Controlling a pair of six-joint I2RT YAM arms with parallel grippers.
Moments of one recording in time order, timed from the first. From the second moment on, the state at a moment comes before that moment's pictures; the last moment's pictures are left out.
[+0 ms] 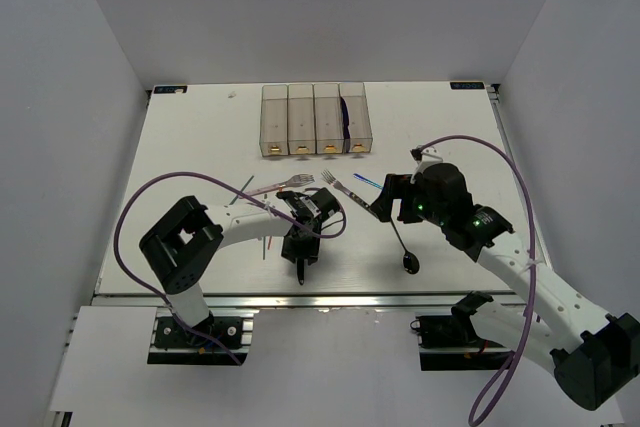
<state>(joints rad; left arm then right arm) -0.91 1.74 1.04 -0.72 -0.13 -0.75 0.58 0.93 0.75 -0.42 -0.05 0.44</state>
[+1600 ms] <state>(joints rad) -0.92 1.75 1.63 -0.78 -0.31 -0.61 0.57 0.81 0.82 -0.54 0.24 0.55</state>
